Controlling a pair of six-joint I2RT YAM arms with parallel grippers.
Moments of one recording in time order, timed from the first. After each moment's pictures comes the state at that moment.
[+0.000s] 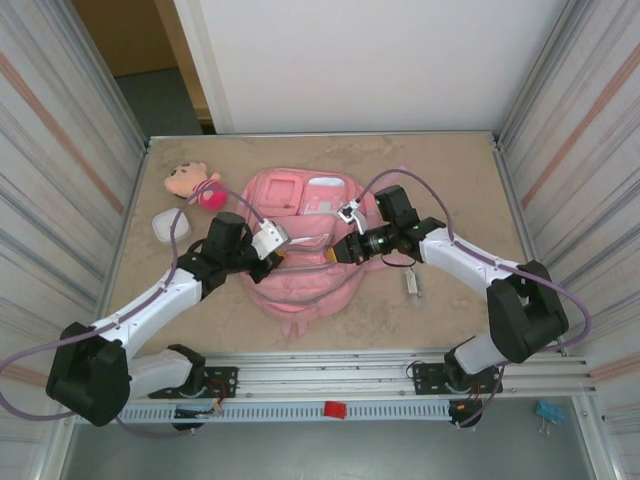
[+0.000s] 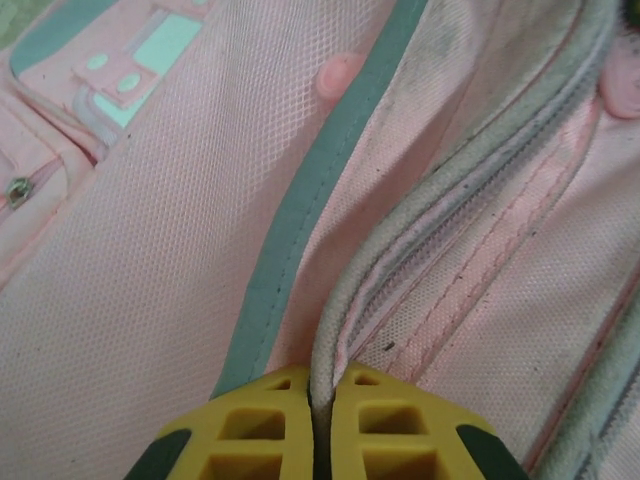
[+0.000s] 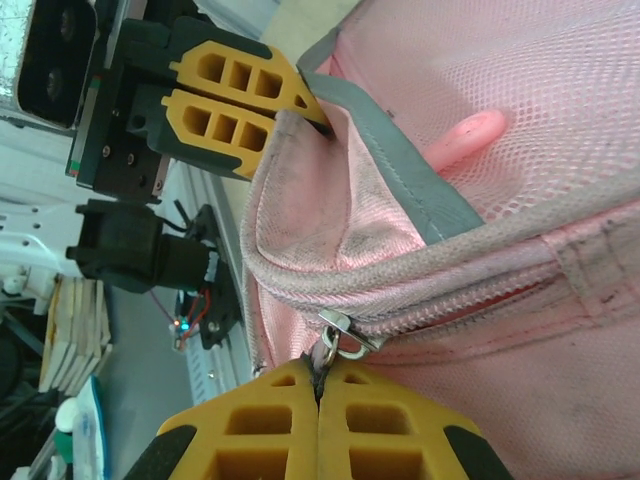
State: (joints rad) left arm -0.48 1.16 0.68 -0.24 0.34 0.43; right arm 0.54 1.48 0.94 -0.27 -0.88 0.25
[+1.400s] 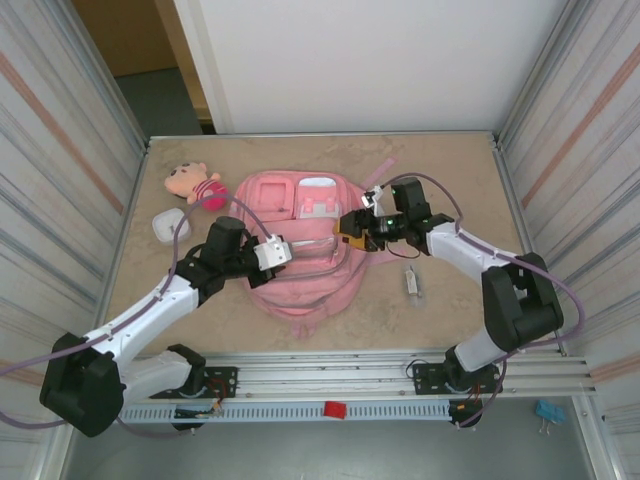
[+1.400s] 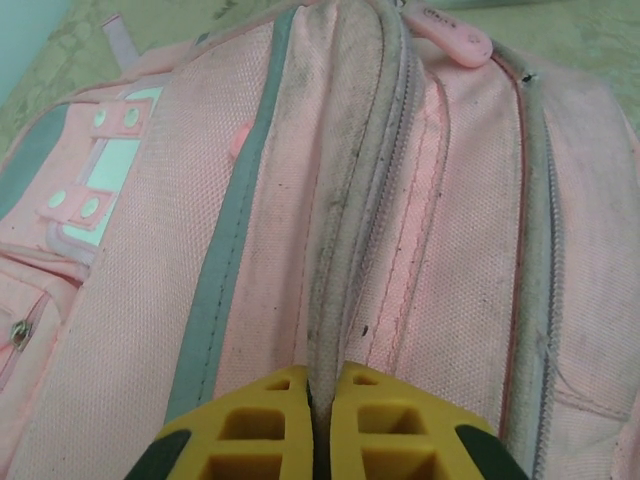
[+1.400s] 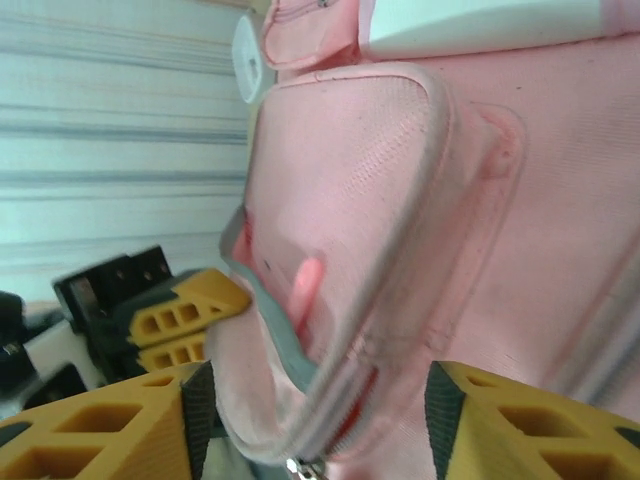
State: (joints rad) left arm -0.51 1.09 0.66 -0.26 0.39 0.74; right arm 0.40 1.55 0.94 -0.11 -0.89 0.82
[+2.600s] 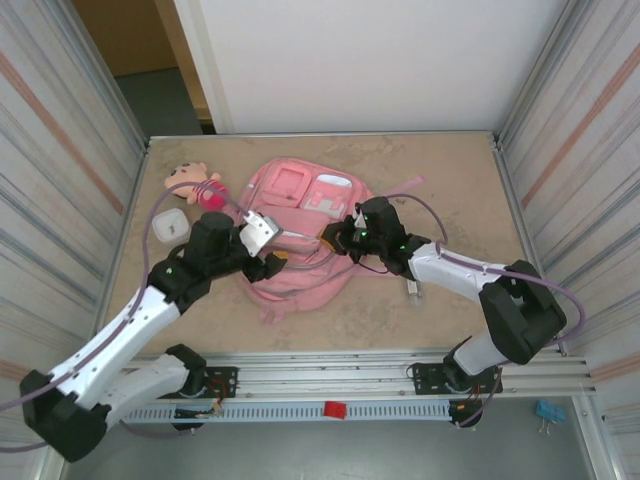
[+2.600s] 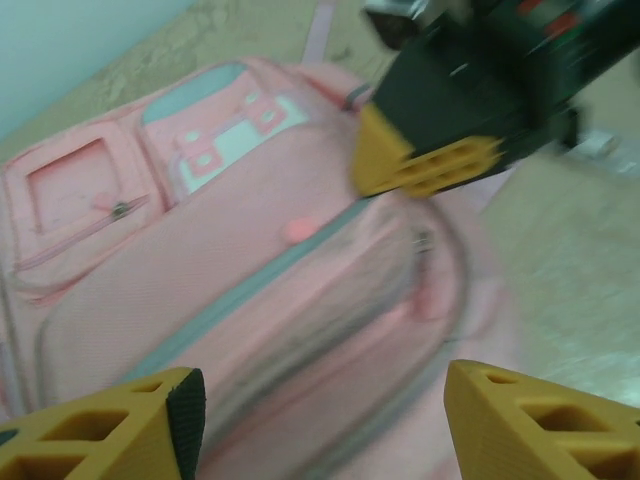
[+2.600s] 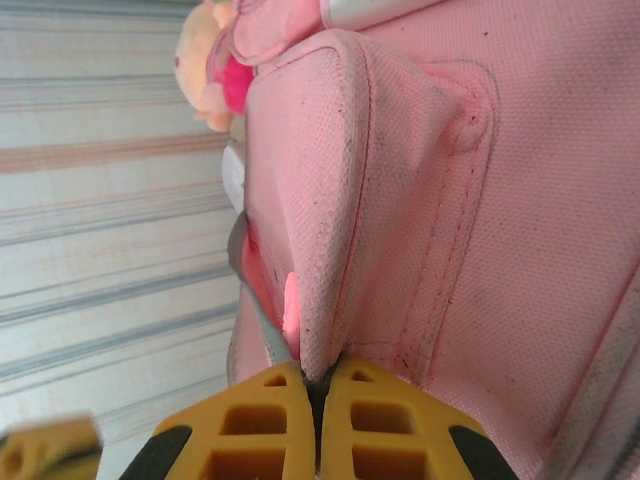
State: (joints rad) left arm -0.62 0.91 0.82 -0.48 0.17 0.21; right arm 0.66 1.48 0.83 0.16 -0.38 1.34
